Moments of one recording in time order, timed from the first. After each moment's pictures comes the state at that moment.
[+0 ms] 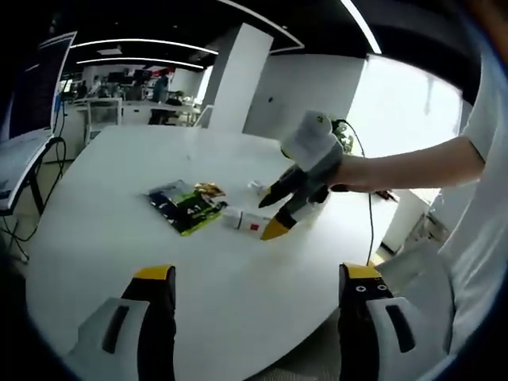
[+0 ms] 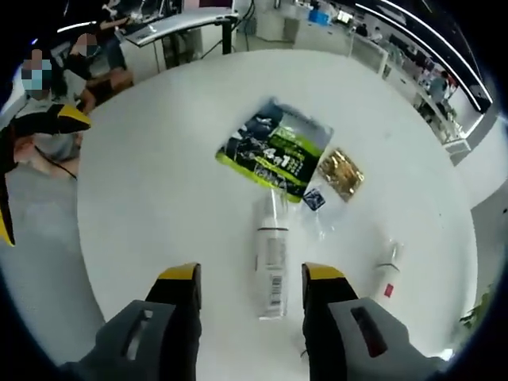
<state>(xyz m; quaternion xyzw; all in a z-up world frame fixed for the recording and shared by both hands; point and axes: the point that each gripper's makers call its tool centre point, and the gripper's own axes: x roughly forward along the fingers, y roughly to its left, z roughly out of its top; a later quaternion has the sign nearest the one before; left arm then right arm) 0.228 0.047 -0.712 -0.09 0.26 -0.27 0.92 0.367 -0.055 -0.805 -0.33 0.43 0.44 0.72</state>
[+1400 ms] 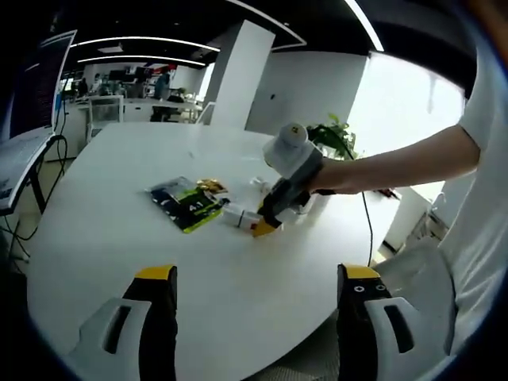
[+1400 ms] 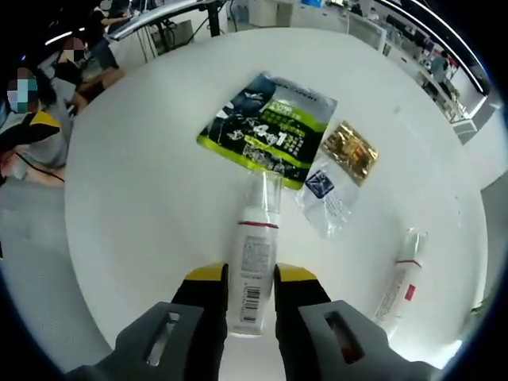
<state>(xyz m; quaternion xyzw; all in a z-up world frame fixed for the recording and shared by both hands) 0.227 0.045 -0.714 -0.09 0.27 -0.27 0.92 0.374 -0.059 -0.832 -0.31 0.47 0.43 0.70</state>
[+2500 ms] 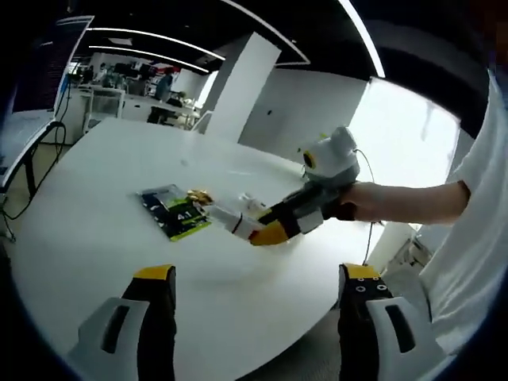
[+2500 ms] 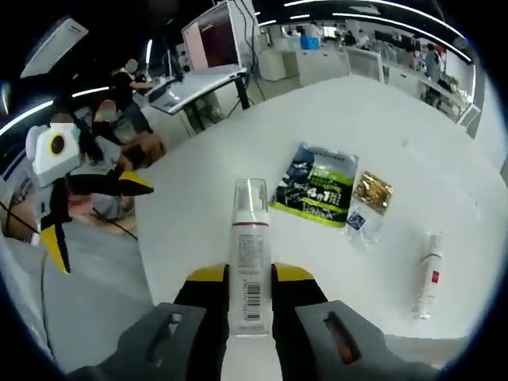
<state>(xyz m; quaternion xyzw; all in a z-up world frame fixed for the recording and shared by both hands) 0.228 0.044 -0.688 -0.17 0.23 -0.29 0.91 0.312 -0.023 -0.748 -0.14 0.38 0.53 0.75</state>
